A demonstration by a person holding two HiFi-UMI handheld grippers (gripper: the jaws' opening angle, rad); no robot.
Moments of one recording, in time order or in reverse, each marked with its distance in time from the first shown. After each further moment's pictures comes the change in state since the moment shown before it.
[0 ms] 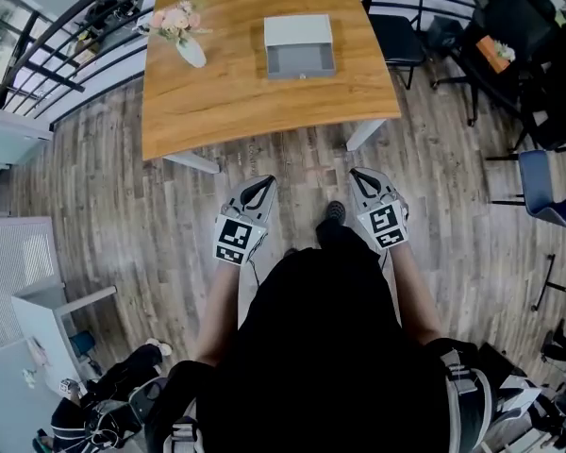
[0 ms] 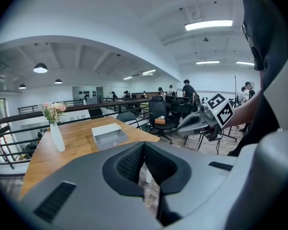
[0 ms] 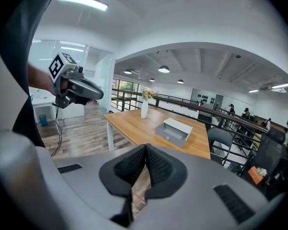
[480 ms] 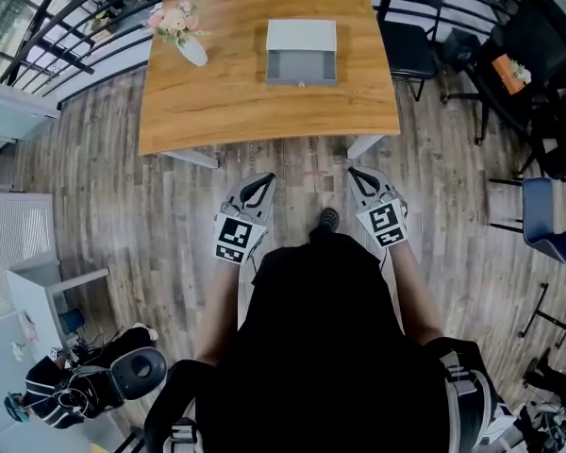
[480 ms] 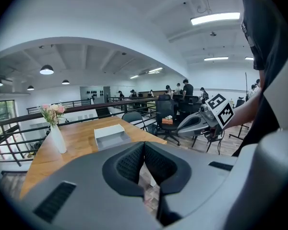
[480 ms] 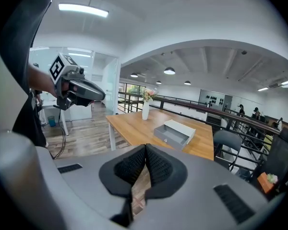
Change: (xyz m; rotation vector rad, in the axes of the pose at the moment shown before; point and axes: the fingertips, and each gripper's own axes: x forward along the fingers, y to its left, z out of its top) left arm 0.071 -0.013 0.030 -0.013 0.005 0.099; right arm 0.016 -0.078 -0.008 -0.020 -0.045 0.104
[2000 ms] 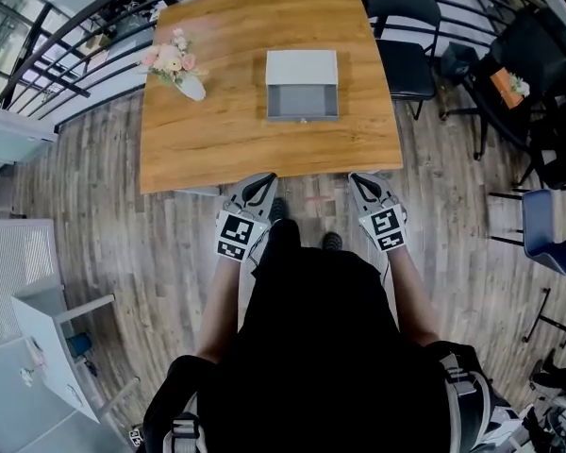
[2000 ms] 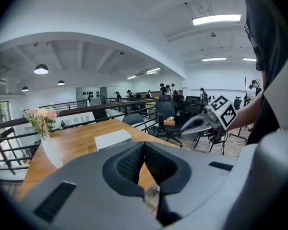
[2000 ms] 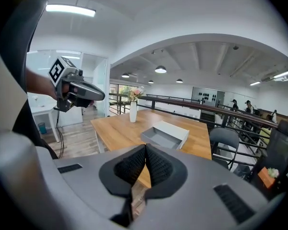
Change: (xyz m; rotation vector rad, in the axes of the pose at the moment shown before) left arm 0.094 0.114 0.040 0.009 -0.005 -0.047; right arm 0.097 -0.085 0.035 0.077 0.012 -0.061
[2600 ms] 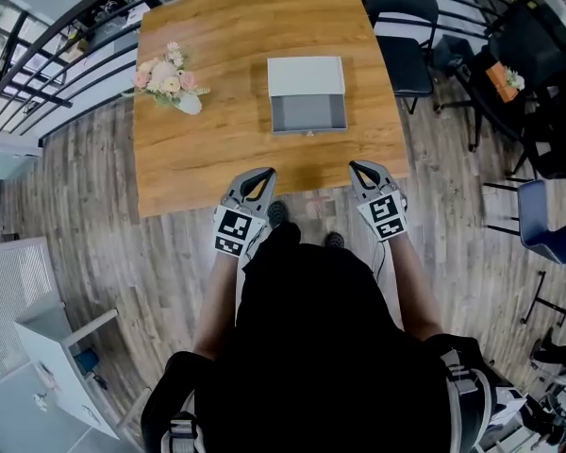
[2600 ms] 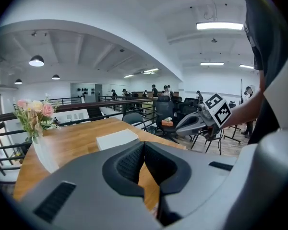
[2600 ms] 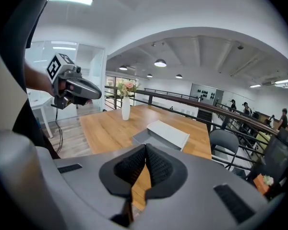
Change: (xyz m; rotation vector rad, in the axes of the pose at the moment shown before) left arm 0.043 0.112 0.000 -0.015 -0.008 -0.084; right arm 0.110 -0.029 0.049 -0.029 0.072 -0.045
